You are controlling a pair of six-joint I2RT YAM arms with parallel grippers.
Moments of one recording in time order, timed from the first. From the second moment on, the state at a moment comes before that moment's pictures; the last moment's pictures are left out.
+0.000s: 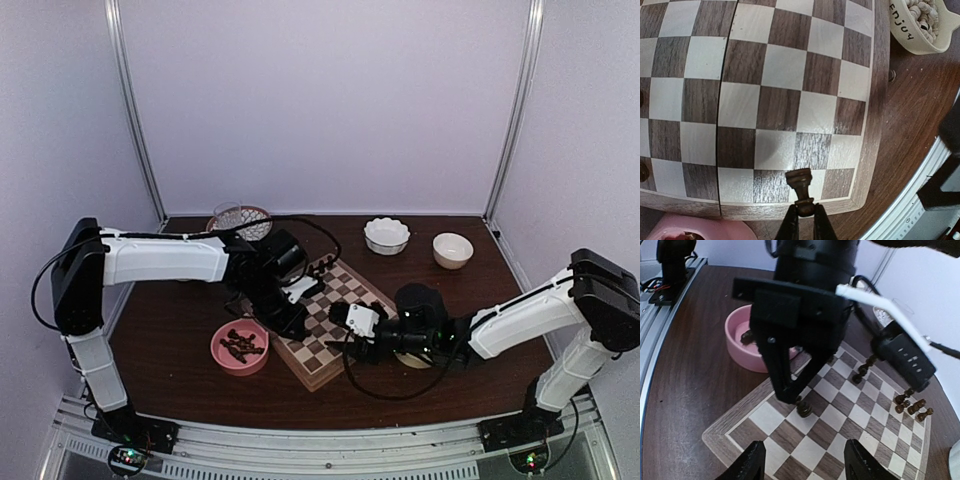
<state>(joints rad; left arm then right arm) -0.90 1.84 1.35 -0.74 0.27 -0.21 1.04 1.58 0.62 0.64 -0.10 -0.35</state>
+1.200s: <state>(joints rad) -0.96 1.80 1.29 -0.65 0.35 -0.20 1.09 1.75 0.74 0.55 -0.02 -0.56</state>
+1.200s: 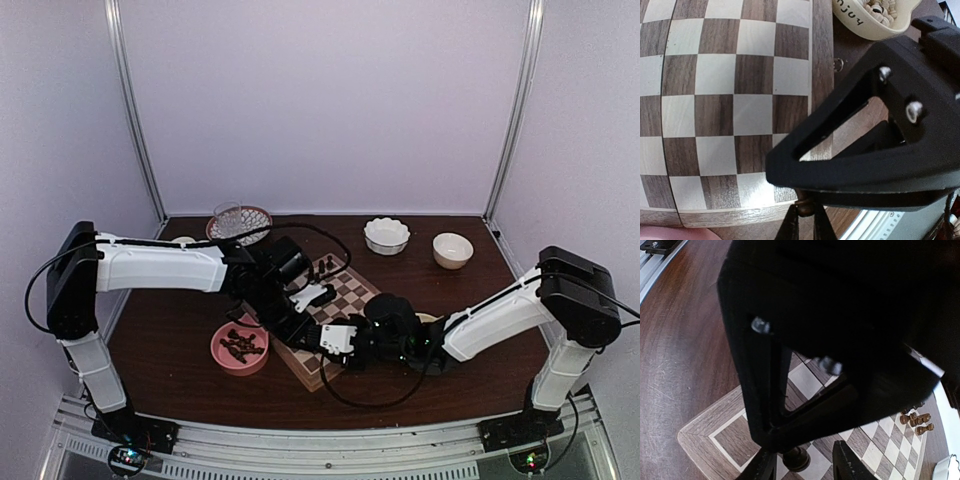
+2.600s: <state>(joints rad) -0.94 1.35 0.82 -0.15 0.02 -0.28 0.90 1.90 0.77 0.71 -0.24 -0.09</state>
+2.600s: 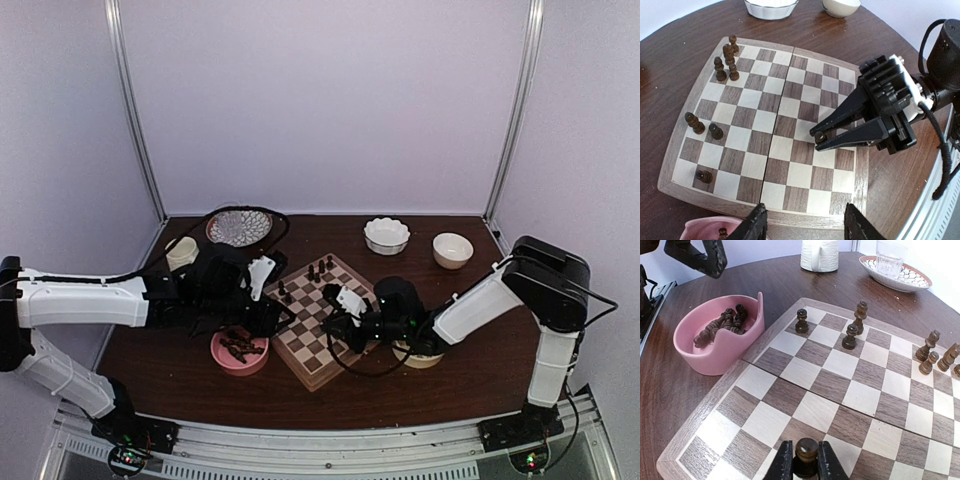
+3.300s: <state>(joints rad) -0.95 1.33 0.82 -0.11 -0.05 -0.28 0.90 1.88 0.80 0.57 -0.17 -0.08</state>
